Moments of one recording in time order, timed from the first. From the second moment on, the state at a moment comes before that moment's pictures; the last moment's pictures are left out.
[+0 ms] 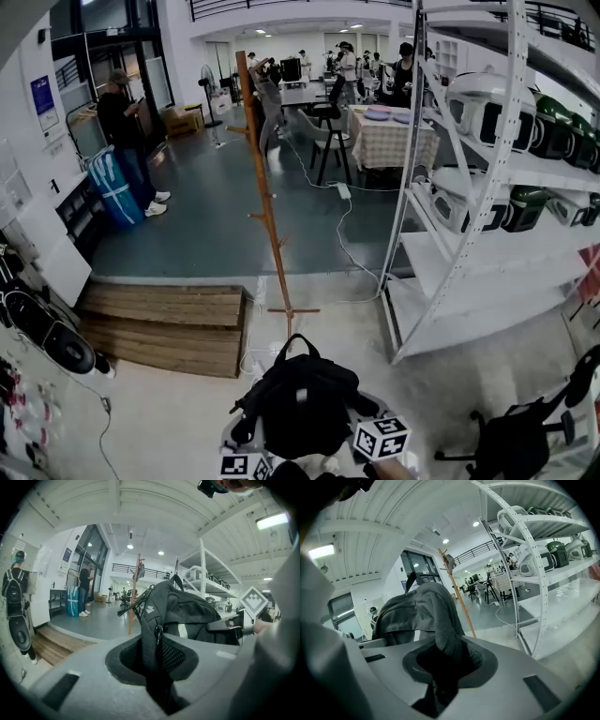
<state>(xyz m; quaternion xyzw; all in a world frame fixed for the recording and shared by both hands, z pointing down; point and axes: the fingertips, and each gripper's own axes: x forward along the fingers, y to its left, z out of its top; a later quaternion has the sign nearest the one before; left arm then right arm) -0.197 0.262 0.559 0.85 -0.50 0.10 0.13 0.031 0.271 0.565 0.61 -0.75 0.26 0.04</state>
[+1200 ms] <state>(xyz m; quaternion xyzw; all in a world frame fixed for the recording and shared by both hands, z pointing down) -0.164 0.080 0.565 0.85 -0.49 0.11 0.15 0.060 0.086 0.564 0.61 -0.74 0.26 0.04</state>
